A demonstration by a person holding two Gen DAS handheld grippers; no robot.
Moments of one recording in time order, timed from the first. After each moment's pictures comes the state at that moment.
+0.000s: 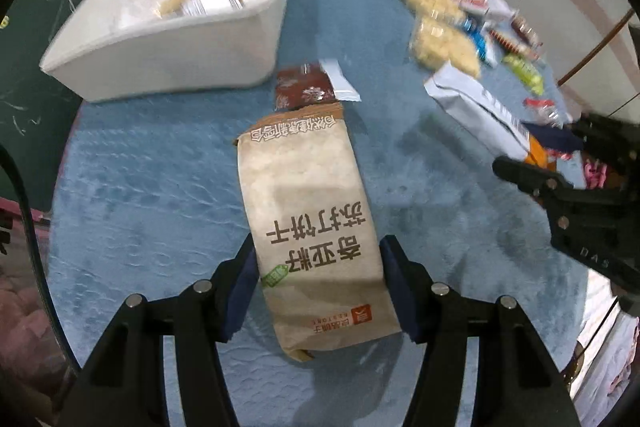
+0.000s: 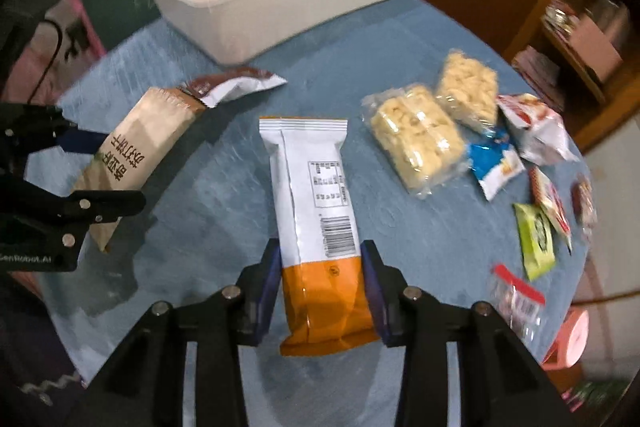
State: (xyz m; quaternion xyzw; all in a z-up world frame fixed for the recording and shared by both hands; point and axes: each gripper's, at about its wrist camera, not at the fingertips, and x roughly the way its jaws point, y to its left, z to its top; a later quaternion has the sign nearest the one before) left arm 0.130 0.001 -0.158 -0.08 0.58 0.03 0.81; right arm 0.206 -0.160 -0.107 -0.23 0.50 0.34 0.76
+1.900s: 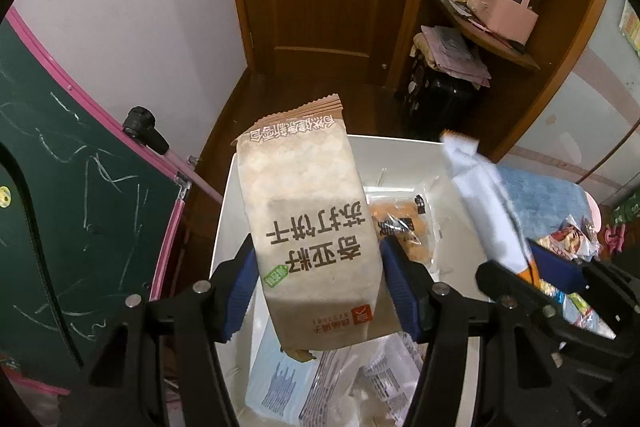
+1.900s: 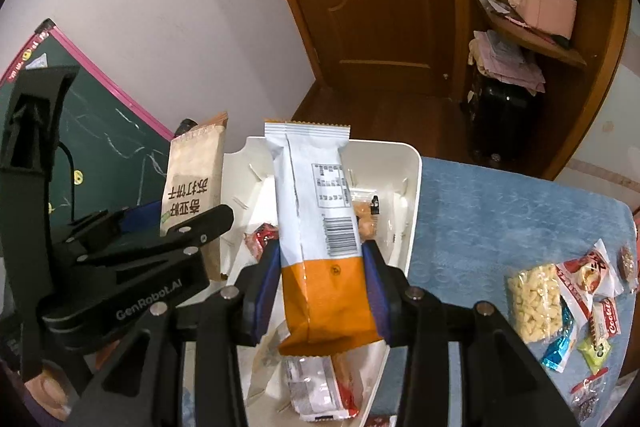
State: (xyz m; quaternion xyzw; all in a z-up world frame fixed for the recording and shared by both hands) left arm 0.400 0.220 -0.055 -0.06 0.50 0.07 0.86; right arm 0.418 0.055 -0.009 0.03 0.50 0.24 0.83
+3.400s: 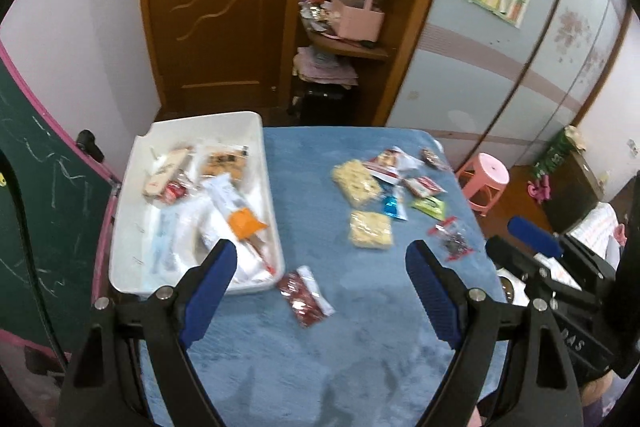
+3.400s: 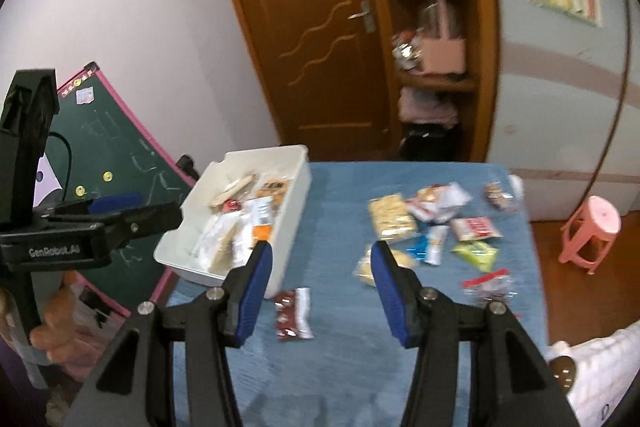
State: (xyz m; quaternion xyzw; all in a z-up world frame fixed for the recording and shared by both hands) left arm 0.170 0.046 0.056 -0.04 0.43 -0.10 0.89; right arm 0.179 -0.167 0.074 0.05 0.36 0.16 0.92
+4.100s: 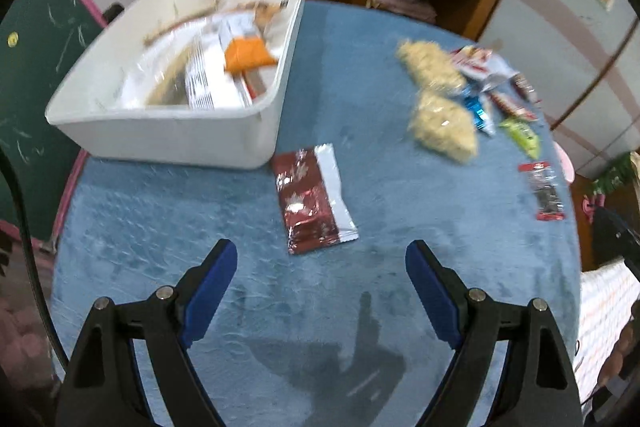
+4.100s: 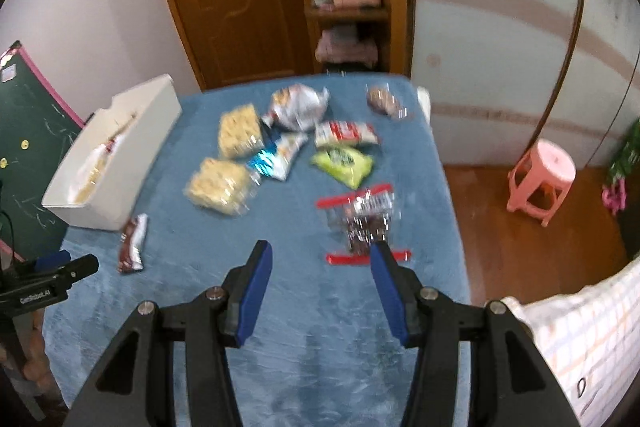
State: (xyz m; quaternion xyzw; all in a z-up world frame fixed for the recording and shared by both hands) left arm 0.171 0.011 -0.150 -0.09 0.53 0.04 0.84; right arm 0.211 -0.295 -0.080 0.04 0.46 0.07 0.88
